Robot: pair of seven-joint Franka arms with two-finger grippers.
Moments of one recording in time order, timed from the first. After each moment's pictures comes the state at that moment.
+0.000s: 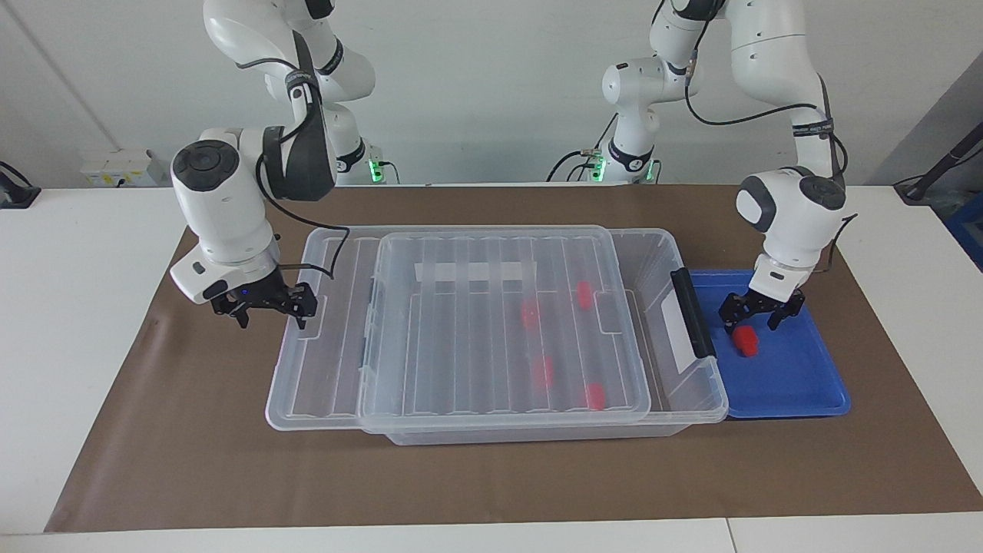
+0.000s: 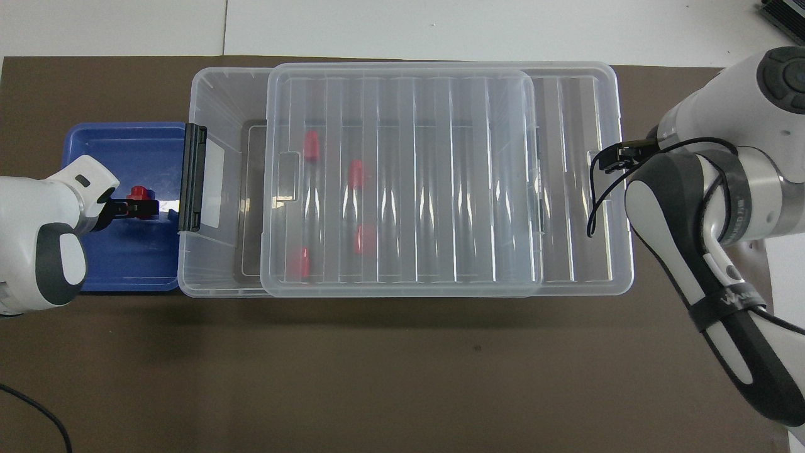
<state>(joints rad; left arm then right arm) 0.10 0.25 0.01 -2.15 0.00 2.62 0.12 0.11 0.26 -0.06 -1.67 -0.13 1.97 0.10</state>
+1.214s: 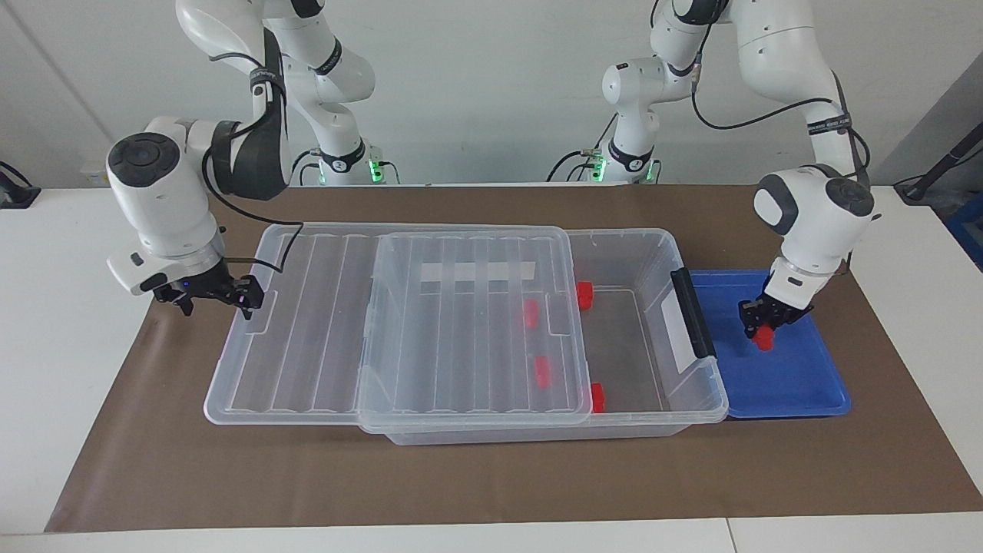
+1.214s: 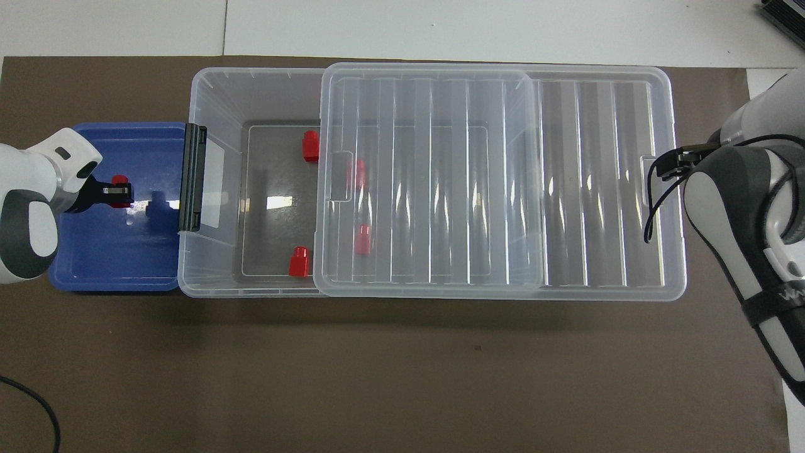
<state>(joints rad) 0.11 0.23 -0.01 -1.97 0.00 2.33 0.12 0.01 0.24 -0.07 -1.66 -0.19 1.91 0.01</state>
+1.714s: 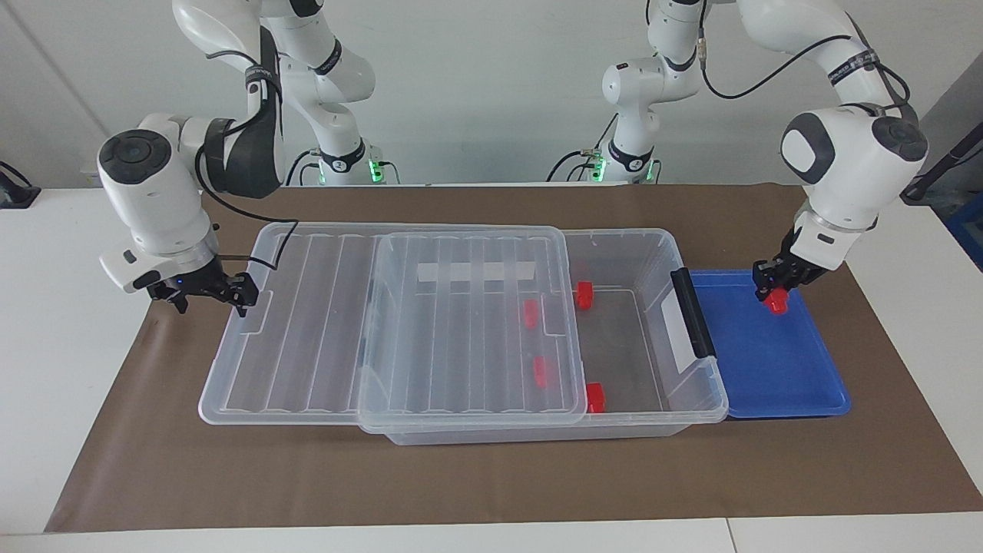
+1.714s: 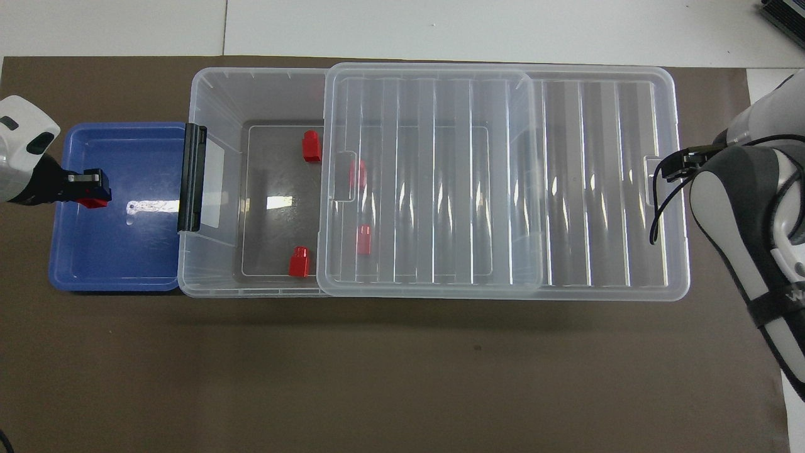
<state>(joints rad) 0.11 0.11 -0.07 -1.80 0.00 1.94 -0.04 0.00 0.23 -0.07 -1.66 -0.19 1.91 0.00</state>
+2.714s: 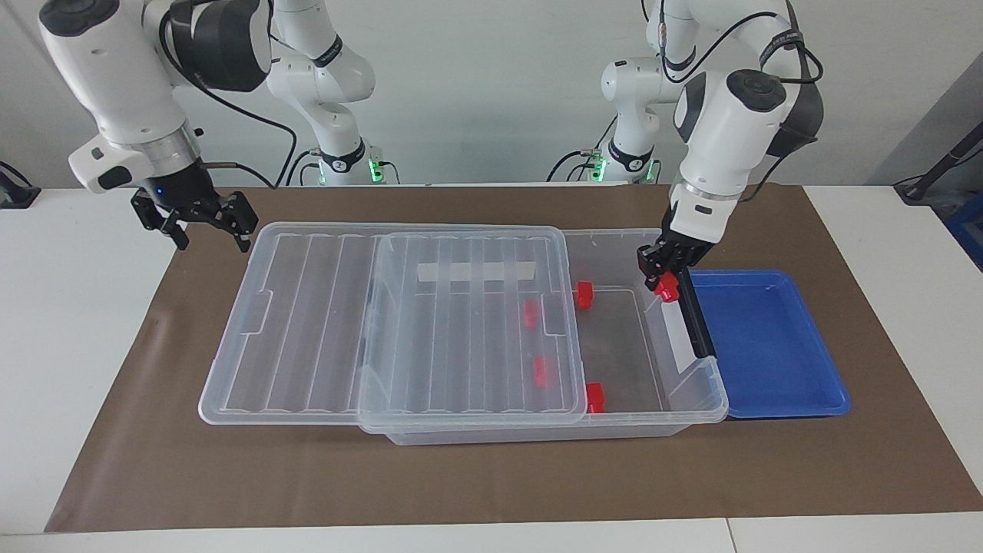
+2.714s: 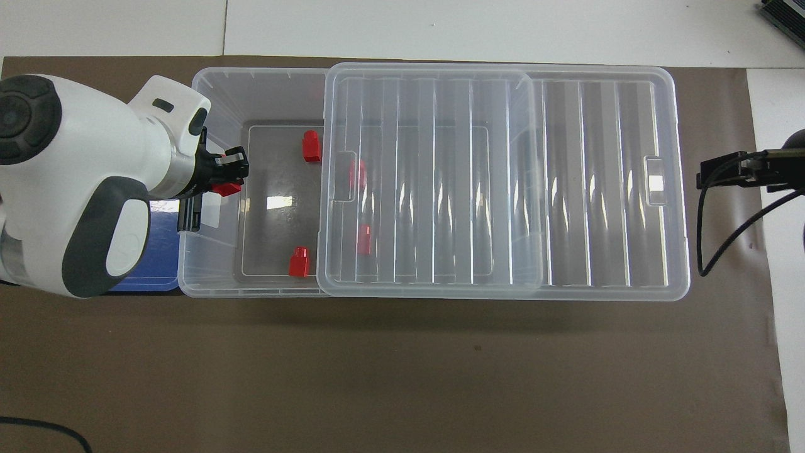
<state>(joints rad) -0.04 0.10 -0.28 -1.80 -0.01 2.06 -0.57 0.01 0.01 -0.06 -1.62 -0.02 1.68 0.05</state>
